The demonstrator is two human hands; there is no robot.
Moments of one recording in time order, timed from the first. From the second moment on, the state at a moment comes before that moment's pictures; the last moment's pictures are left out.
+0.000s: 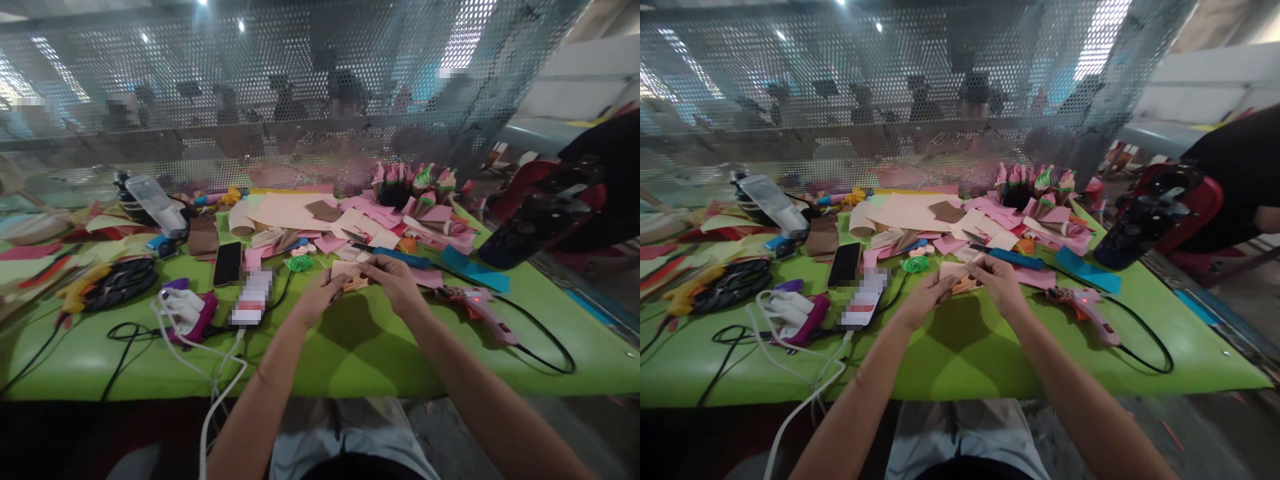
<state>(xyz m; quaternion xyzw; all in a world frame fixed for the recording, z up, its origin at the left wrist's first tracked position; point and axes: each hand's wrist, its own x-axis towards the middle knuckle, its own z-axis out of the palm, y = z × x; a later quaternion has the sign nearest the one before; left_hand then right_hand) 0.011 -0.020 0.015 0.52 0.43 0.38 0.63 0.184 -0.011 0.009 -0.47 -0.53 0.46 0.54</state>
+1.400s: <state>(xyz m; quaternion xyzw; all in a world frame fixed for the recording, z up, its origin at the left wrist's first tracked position) 0.003 -0.017 0.012 0.57 0.40 0.35 0.63 0.181 -0.015 0.011 -0.43 -0.55 0.44 0.56</state>
